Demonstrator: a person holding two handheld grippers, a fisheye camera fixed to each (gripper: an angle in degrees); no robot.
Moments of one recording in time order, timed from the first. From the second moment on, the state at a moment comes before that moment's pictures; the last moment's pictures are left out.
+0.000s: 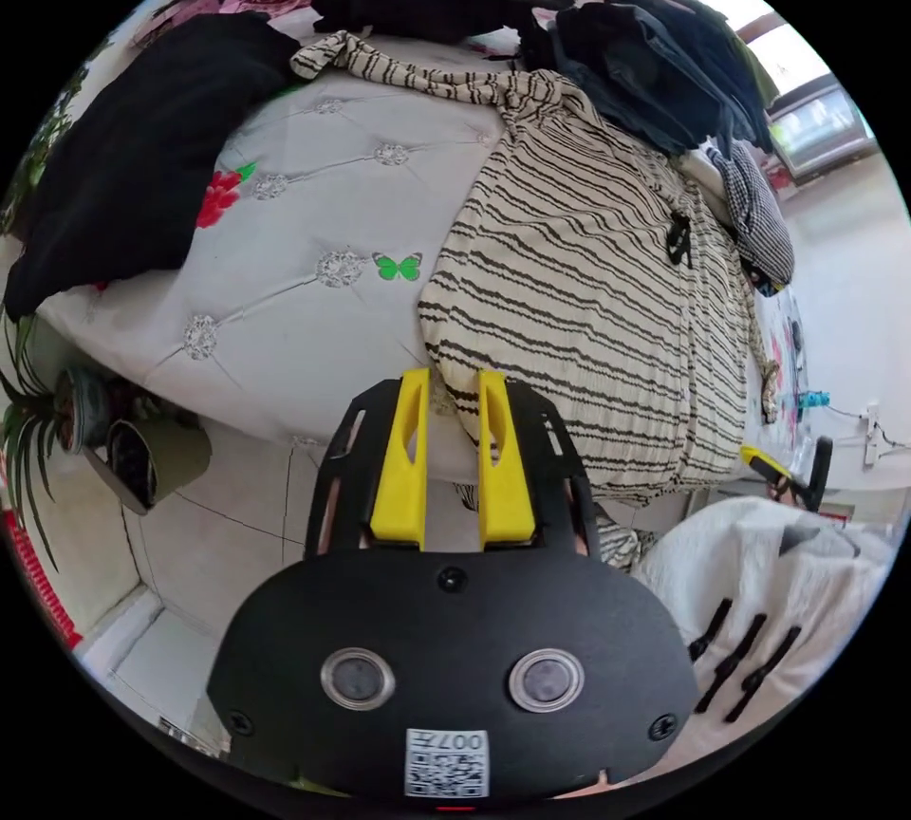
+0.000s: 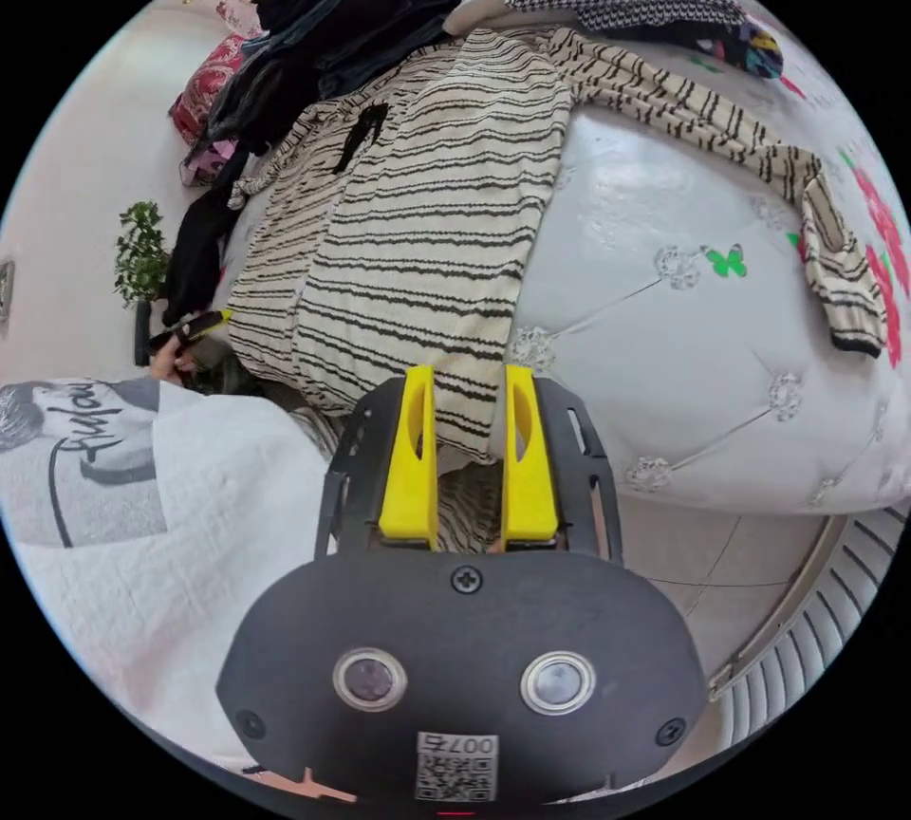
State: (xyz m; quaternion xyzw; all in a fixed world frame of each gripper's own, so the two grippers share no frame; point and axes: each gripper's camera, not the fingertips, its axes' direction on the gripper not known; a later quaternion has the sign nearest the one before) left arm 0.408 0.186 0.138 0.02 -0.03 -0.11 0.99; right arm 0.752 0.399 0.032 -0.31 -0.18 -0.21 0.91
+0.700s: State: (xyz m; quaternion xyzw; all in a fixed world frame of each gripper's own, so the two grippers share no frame) left arm 0.416 0.324 0.114 0.01 -0.04 -0.18 0.98; right arm 0.857 0.418 -0.031 -0.34 -0.16 -0.28 0.89
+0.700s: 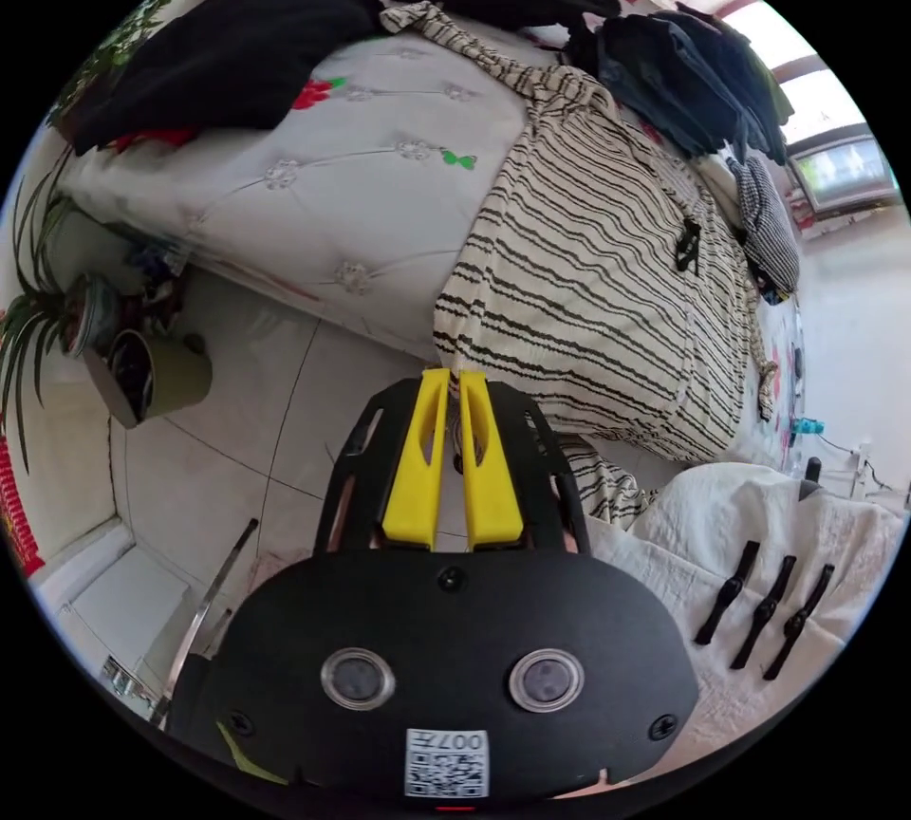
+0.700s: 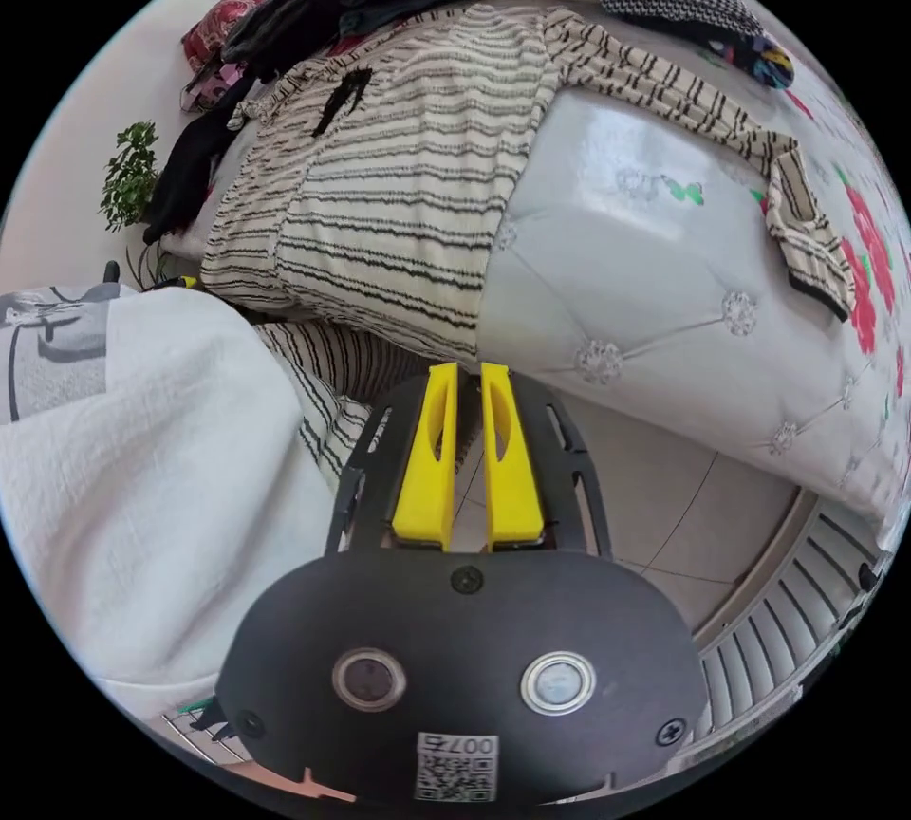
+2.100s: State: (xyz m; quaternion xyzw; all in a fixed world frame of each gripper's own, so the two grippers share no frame) left arm 0.291 0.000 0.164 0.11 -0.04 0.07 0.99; right arm 0.506 0.124 0.205 -0.49 -0.36 -0.15 0.78
